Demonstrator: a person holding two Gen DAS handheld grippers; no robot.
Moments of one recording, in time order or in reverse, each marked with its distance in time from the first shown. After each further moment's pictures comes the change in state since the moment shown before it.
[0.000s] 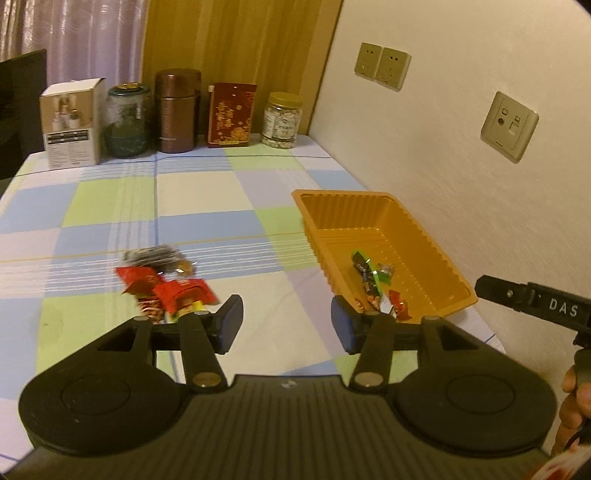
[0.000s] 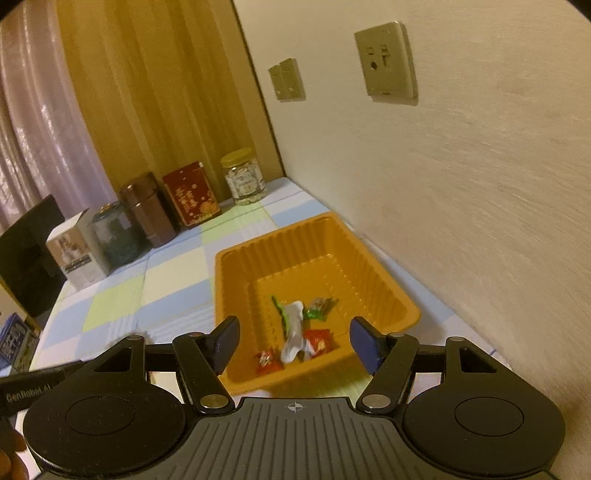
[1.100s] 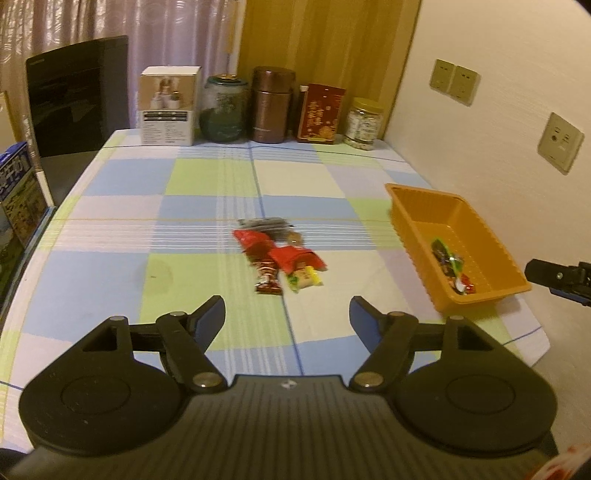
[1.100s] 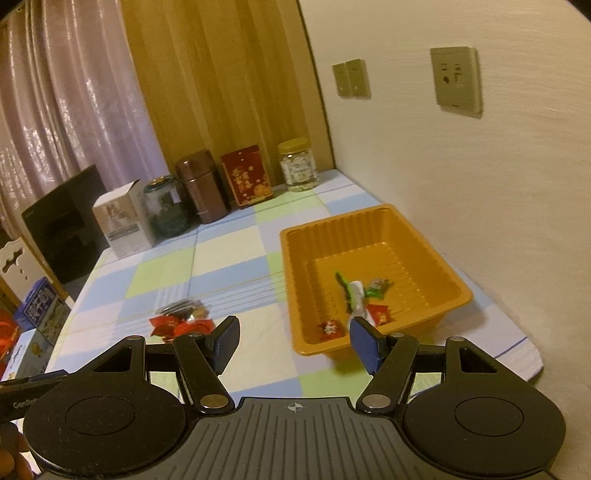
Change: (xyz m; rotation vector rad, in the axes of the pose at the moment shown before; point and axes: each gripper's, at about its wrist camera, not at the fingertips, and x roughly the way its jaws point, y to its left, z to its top) left arm -0.061 0.076 -0.042 -0.095 -0.016 0.176; right arm -0.024 0.063 -0.024 -0.088 0.021 0.093
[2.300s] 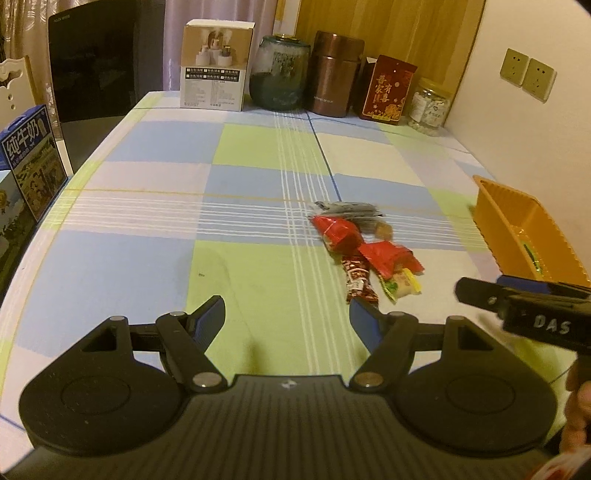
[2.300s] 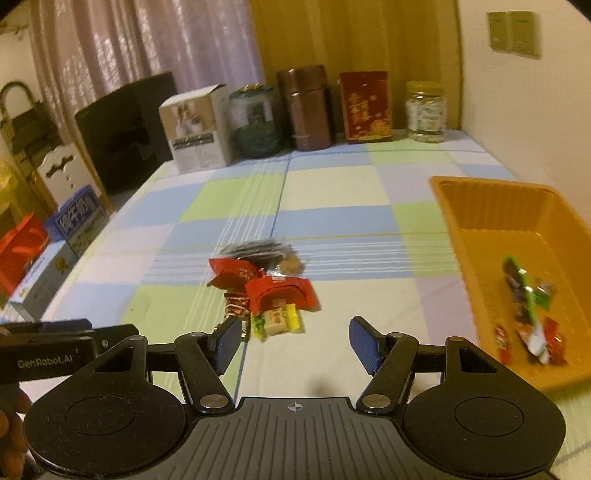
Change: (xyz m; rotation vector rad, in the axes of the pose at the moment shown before) left arm 0.096 0.078 0.006 -0.065 0.066 0.073; right arm 0.168 0.097 -0.035 -0.244 0.175 0.189
